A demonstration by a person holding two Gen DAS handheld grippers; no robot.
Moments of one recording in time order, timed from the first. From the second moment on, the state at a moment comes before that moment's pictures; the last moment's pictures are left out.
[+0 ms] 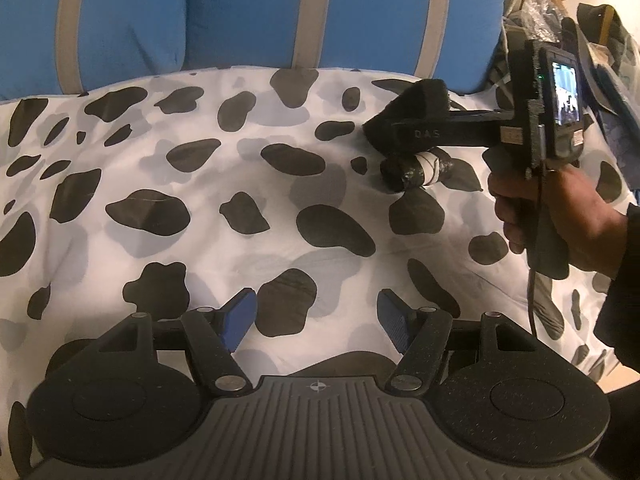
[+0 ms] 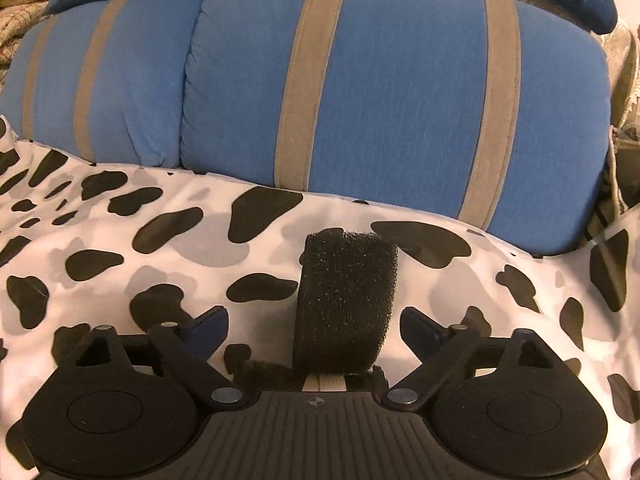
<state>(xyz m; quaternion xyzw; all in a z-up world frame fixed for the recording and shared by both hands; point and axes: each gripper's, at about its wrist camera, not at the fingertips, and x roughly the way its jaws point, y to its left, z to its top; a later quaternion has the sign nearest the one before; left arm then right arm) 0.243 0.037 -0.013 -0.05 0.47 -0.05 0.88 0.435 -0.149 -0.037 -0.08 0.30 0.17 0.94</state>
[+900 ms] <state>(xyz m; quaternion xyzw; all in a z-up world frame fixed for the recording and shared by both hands) 0.281 -0.024 -0.012 0.04 0.39 -0.09 0.92 0.381 -0.219 0.025 -0.04 0.31 0.19 0.93</state>
